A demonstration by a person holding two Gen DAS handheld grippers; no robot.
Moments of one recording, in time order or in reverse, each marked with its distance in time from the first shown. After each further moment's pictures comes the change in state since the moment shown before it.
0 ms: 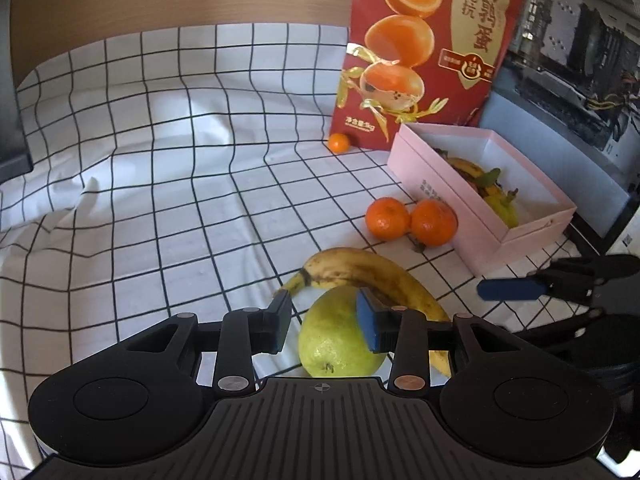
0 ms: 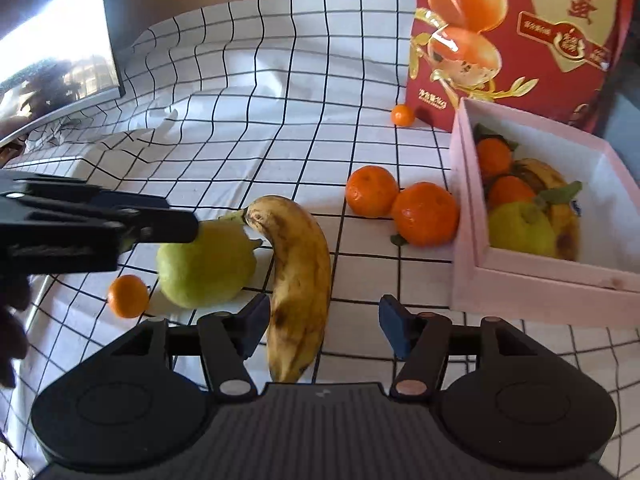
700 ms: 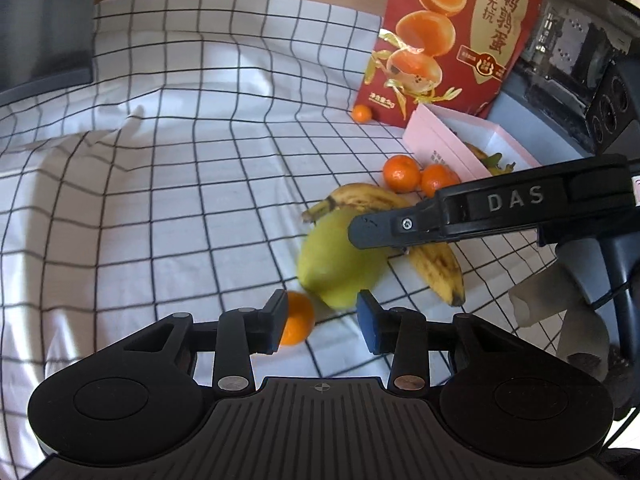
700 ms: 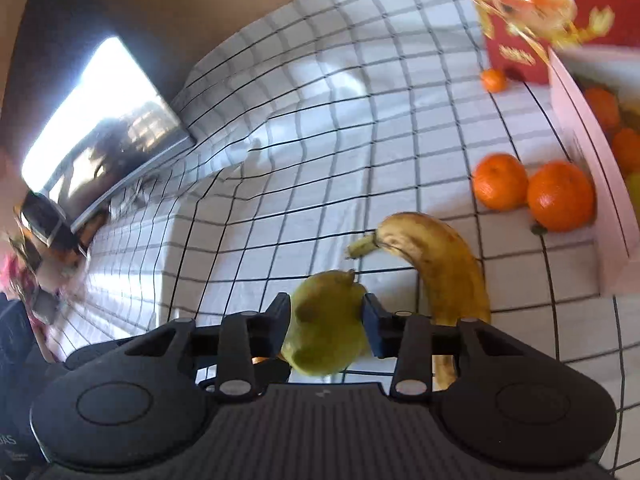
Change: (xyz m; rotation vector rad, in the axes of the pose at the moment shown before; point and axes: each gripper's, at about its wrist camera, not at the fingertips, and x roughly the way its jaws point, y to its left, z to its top) left arm -0.042 0.024 -0.057 -0.134 0.012 -0.008; right arm 0.020 0.031 0.037 0.202 0.073 0.357
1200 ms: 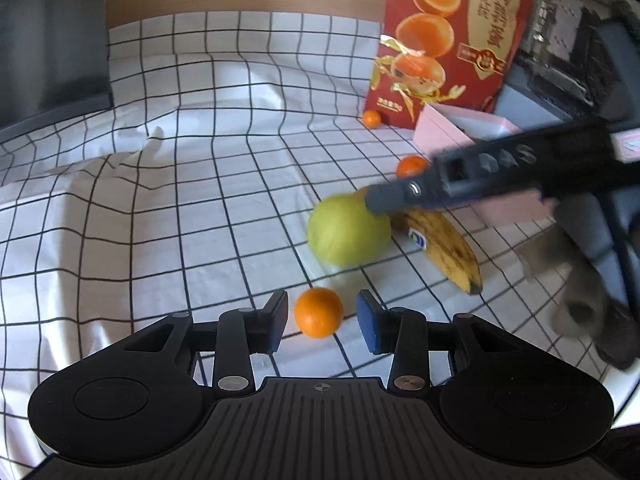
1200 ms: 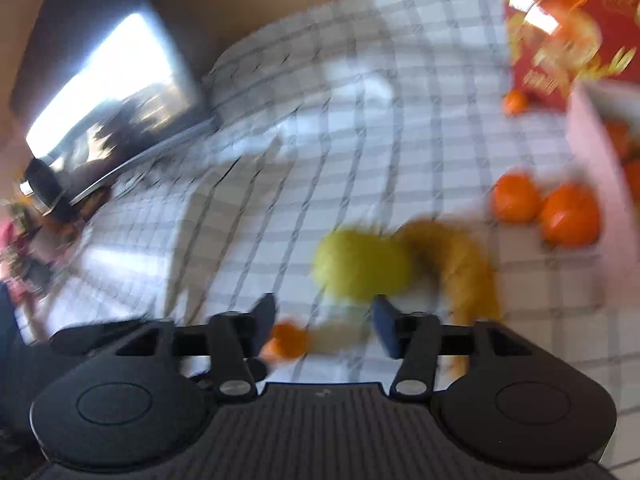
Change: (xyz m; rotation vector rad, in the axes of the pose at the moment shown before) left arm -0.012 -0.001 -0.001 0.070 -0.026 0.064; right arm -0.006 0.008 0.005 -0.081 -0.049 -0.072
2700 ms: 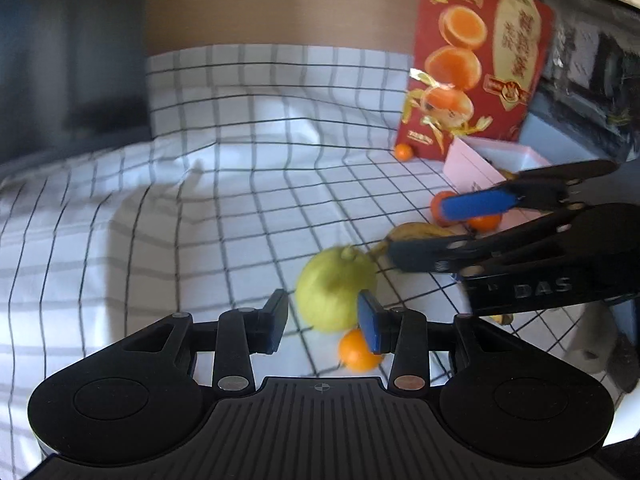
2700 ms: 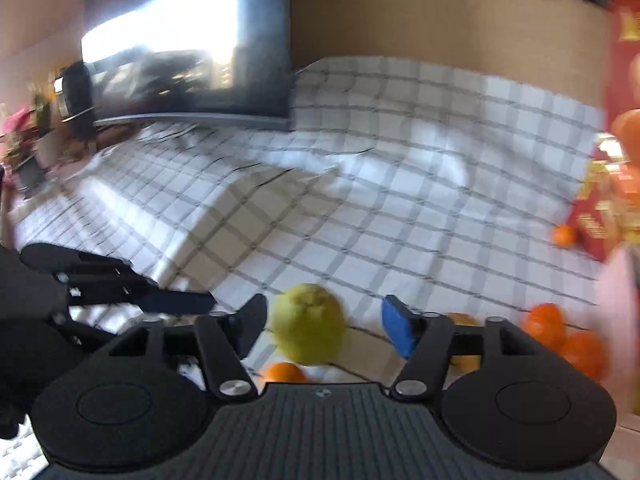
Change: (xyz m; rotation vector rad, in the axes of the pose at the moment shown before) left arm -0.011 0.014 0.017 0.029 -0.065 0.080; right arm -0.004 0.057 -0.002 -0.400 -0.066 -0.061
